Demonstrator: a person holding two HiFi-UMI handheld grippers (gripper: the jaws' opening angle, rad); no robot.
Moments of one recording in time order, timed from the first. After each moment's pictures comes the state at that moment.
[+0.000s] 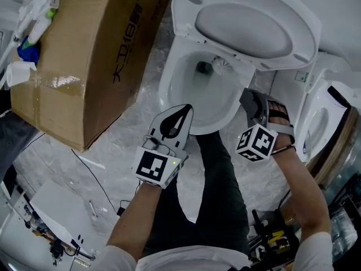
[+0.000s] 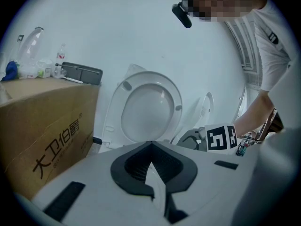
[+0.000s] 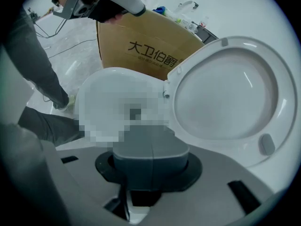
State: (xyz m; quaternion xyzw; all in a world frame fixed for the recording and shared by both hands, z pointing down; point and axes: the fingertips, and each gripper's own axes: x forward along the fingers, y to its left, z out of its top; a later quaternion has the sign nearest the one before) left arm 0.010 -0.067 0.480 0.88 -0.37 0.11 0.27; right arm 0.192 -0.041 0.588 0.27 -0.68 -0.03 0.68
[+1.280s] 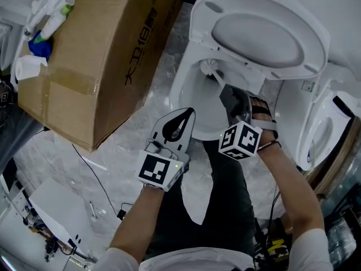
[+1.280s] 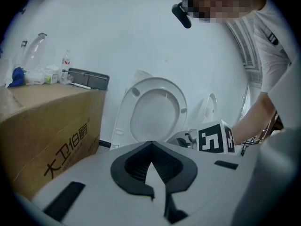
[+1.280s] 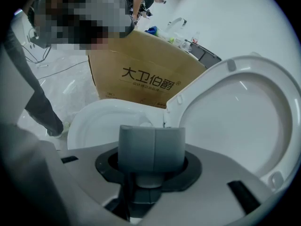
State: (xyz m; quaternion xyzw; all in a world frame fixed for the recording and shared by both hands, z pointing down) left arm -0.022 -0.073 0.474 0.88 -0.40 0.11 0.25; right arm 0.086 -0.079 0.590 0.29 -0.75 -0.03 0.59
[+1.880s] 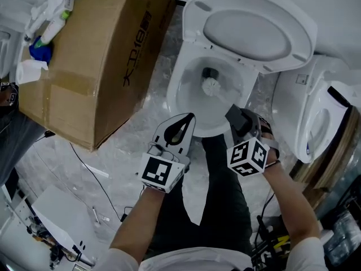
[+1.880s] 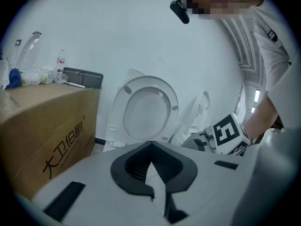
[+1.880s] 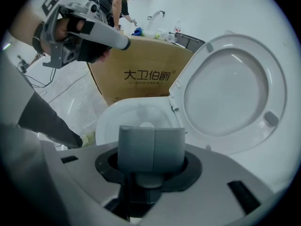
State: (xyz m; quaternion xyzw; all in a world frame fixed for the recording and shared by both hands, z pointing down) left arm -0.014 -0.042 0.469 0.88 -0.37 0.12 0.25; right arm 0.115 0.002 0.566 0.33 -0.75 0.11 0.57
